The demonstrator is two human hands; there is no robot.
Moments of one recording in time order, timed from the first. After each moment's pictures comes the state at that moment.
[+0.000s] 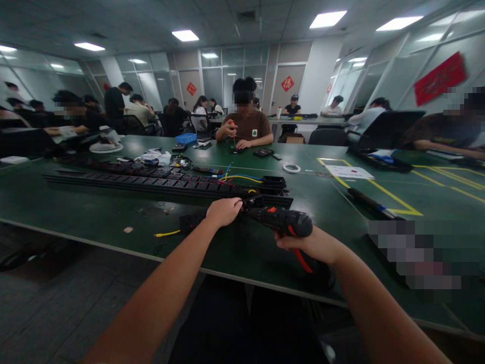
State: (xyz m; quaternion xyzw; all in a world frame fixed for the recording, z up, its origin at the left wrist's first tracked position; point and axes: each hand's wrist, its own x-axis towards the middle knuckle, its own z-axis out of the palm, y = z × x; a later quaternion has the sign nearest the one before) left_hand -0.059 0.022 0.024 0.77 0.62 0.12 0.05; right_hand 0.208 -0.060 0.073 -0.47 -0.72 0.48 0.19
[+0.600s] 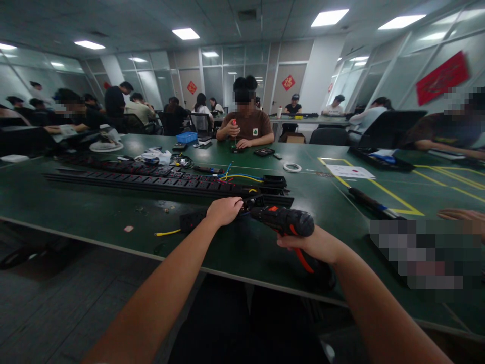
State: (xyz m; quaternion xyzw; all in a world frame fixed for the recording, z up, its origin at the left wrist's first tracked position) left_hand -0.062 0.023 0.022 0.77 0.62 0.13 0.06; right_hand 0.209 -0.058 0.069 -0.48 -0.72 0.46 0.19
